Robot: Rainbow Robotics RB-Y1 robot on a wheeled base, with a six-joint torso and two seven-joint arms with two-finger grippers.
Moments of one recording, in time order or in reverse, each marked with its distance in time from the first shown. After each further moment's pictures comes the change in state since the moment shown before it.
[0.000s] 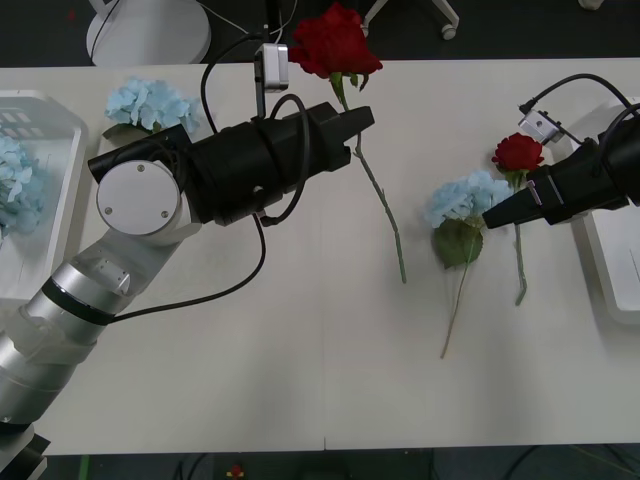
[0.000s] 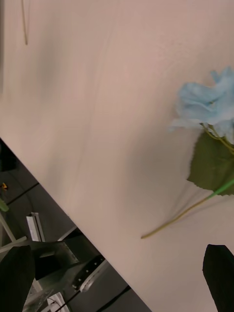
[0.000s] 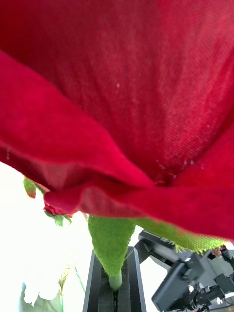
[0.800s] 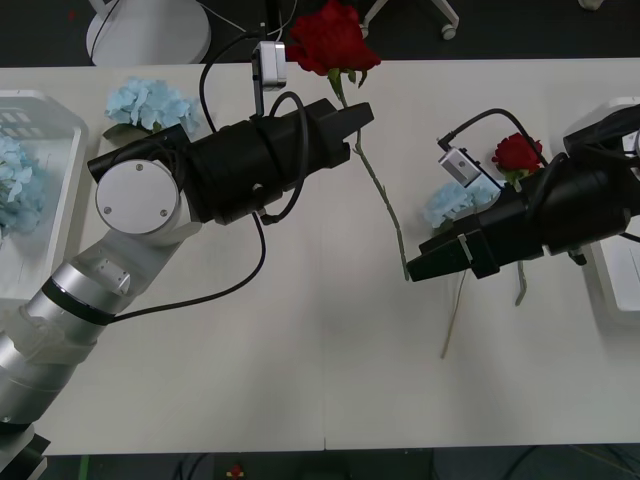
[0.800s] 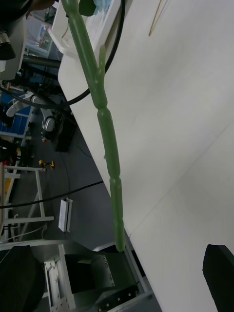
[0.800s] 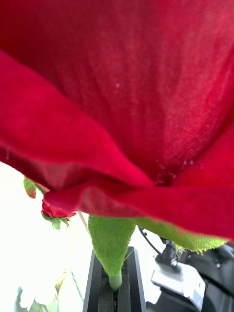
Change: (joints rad) right arm 0.134 0.155 -0.023 -0.226 -0.062 -0.100 0.167; left arm 0.000 0.000 0.000 0.000 0.020 -0.012 0.000
